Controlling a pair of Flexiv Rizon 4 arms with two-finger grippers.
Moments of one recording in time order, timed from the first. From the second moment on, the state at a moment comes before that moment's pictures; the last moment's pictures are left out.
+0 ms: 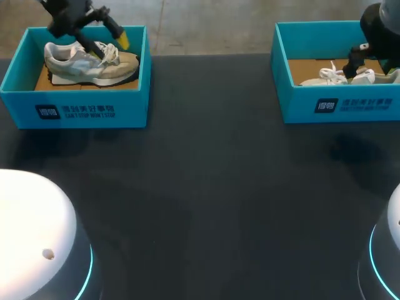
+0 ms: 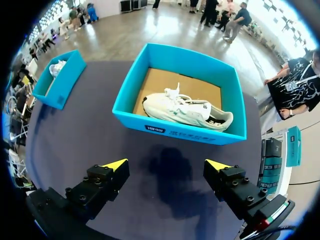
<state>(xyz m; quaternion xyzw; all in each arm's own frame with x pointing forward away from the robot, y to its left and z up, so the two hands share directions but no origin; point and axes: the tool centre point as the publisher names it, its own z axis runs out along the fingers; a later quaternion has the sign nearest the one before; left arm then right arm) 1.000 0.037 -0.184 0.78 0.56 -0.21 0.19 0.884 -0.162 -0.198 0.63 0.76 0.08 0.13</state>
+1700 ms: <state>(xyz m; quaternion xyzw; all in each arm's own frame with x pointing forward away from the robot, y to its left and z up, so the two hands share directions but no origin) 1.075 0.220 -0.217 0.70 0.72 0.02 0.00 0.884 -0.162 -0.198 0.63 0.76 0.08 0.13</state>
